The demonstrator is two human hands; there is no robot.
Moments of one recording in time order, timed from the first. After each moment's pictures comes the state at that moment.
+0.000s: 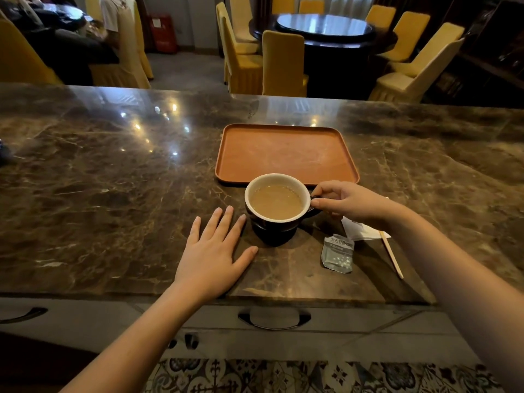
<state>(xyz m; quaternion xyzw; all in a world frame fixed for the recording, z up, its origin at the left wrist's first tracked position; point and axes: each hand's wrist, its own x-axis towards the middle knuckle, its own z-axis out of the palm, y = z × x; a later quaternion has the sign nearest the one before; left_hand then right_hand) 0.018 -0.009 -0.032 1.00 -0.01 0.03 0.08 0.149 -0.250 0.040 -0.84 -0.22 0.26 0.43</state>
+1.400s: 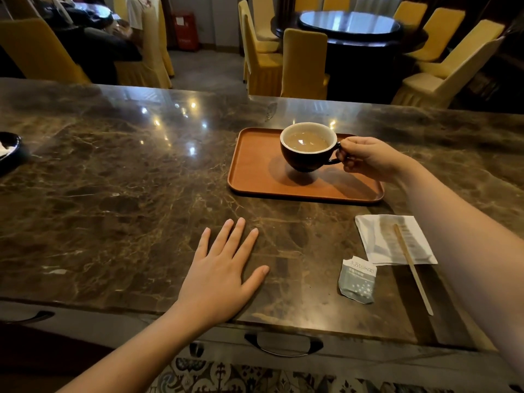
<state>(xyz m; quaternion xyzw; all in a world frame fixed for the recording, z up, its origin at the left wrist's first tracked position) 0.015 -0.011 -0.031 0.99 -0.01 0.05 0.10 0.273 -0.241 0.048 -0.77 -0.19 0.24 0.56</state>
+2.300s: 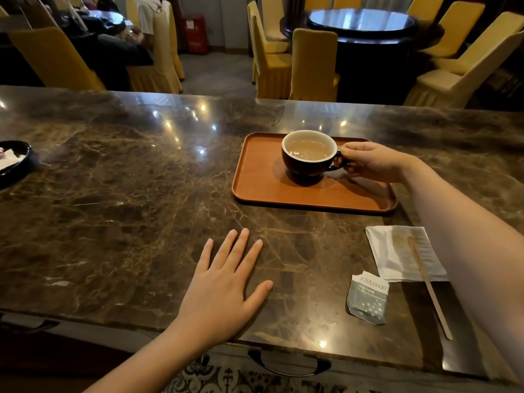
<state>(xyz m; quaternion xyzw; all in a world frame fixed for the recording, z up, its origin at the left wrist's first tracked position) 0.015 -0.012 -0.033 0.99 -0.01 0.06 0.09 0.299 -0.230 0.042 -0.80 -0.20 0.29 0.49</state>
